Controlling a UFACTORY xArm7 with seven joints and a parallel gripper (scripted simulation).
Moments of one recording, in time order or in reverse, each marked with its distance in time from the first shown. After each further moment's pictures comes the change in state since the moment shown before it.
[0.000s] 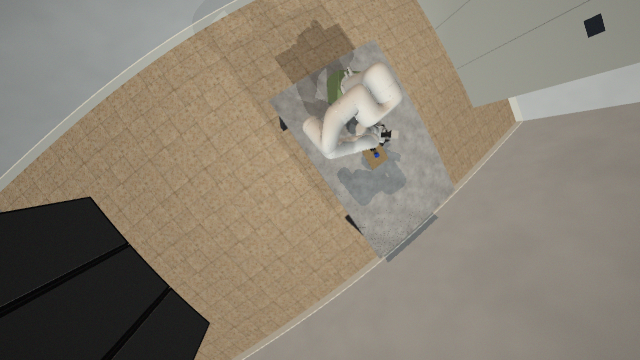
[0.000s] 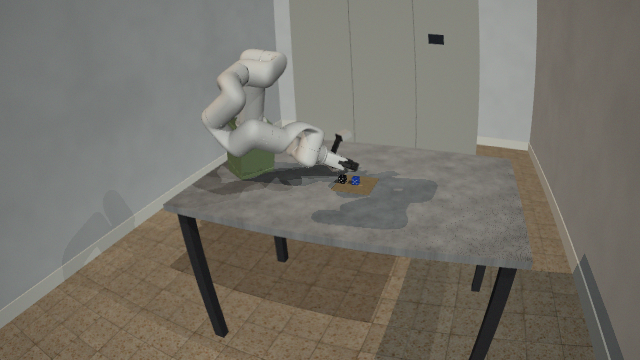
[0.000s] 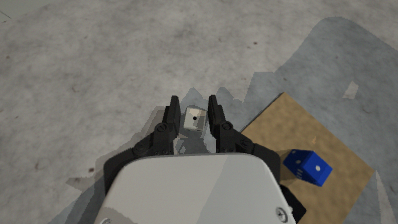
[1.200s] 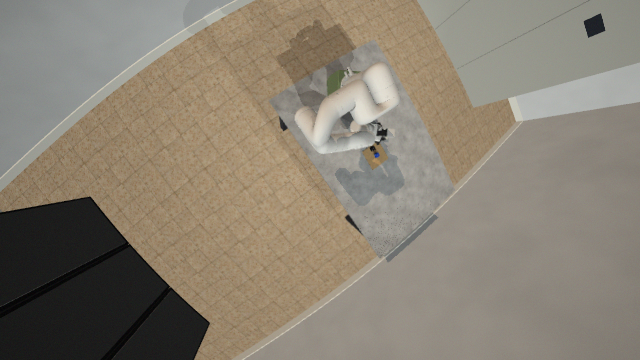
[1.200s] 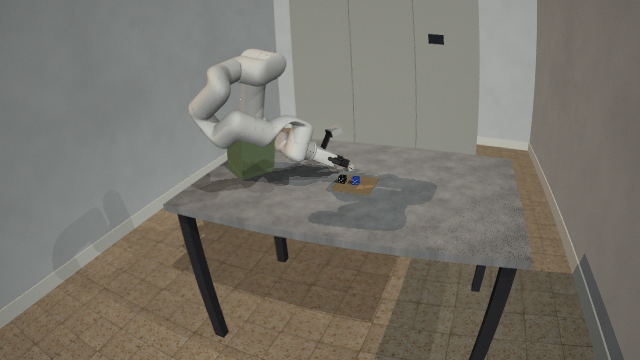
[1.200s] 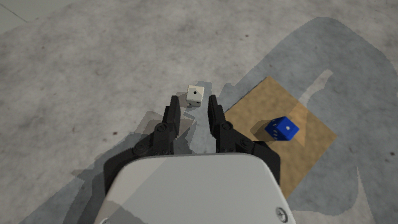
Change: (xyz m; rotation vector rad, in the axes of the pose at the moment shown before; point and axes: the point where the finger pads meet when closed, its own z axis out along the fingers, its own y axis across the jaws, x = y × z) arm 0.001 -0.001 -0.050 0.007 -0.010 0.005
